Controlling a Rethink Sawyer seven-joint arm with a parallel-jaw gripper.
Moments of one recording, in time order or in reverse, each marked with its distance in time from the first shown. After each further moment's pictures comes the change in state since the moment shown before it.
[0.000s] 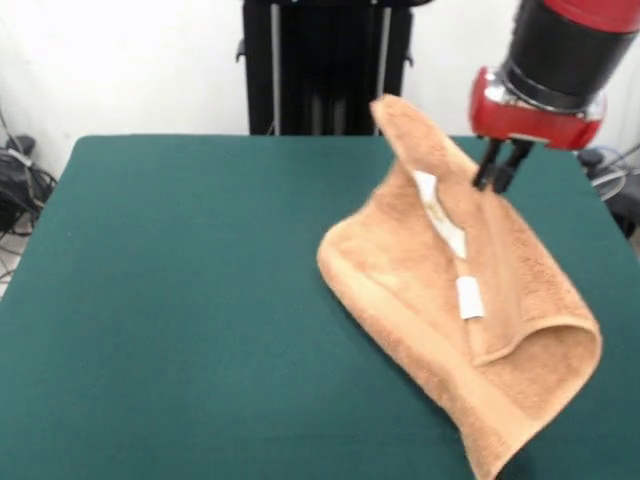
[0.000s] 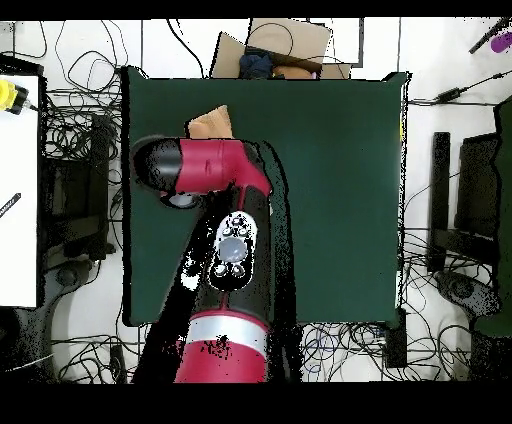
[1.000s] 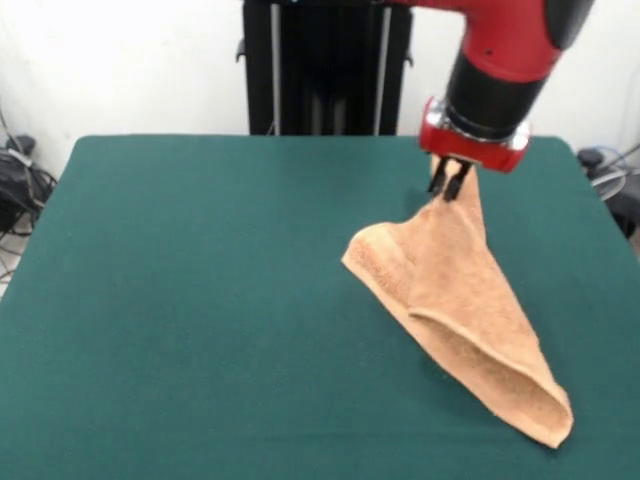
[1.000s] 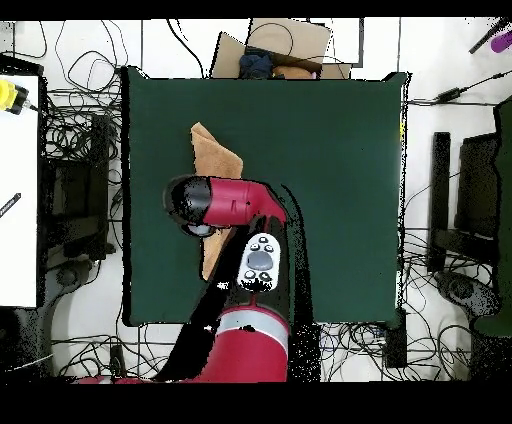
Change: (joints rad) arm -0.063 0.037 0.003 0.188 0.036 -0.147 0.094
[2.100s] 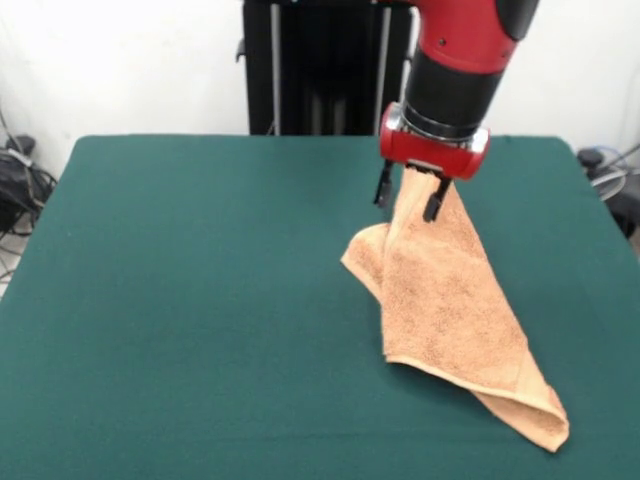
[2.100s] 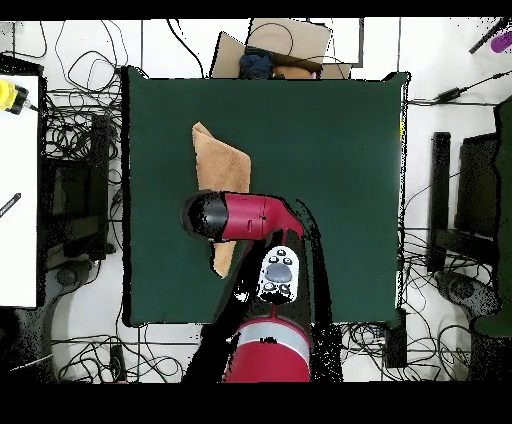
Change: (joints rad) arm -0.046 -0.037 0.004 0.086 -0.074 -0.232 0.000
